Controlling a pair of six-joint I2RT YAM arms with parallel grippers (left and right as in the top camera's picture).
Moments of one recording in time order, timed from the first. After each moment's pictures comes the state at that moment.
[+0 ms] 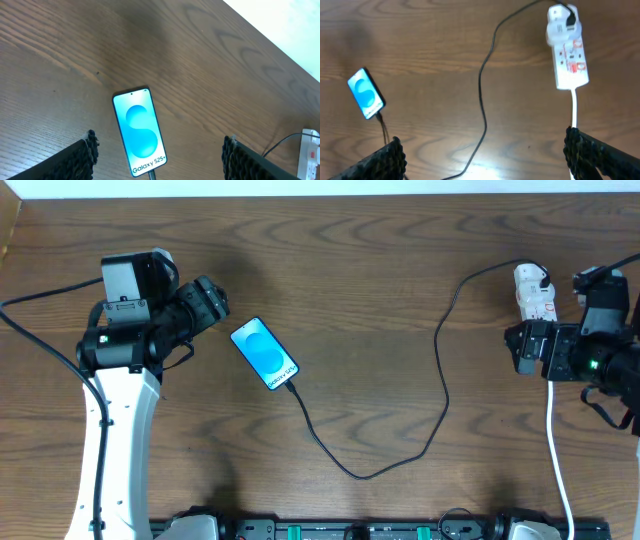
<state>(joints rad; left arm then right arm) 0.09 1.34 1.25 -0.79 0.23 -0.46 -0.14 1.16 1.54 -1.30 -0.27 -0.02</state>
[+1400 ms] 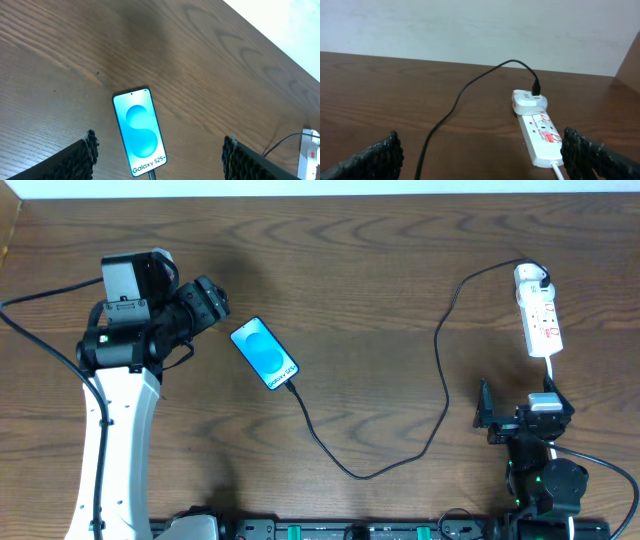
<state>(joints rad) 0.09 1.34 1.25 -0.79 0.23 -0.46 -0.08 0.02 0.01 -0.06 -0.10 -0.08</state>
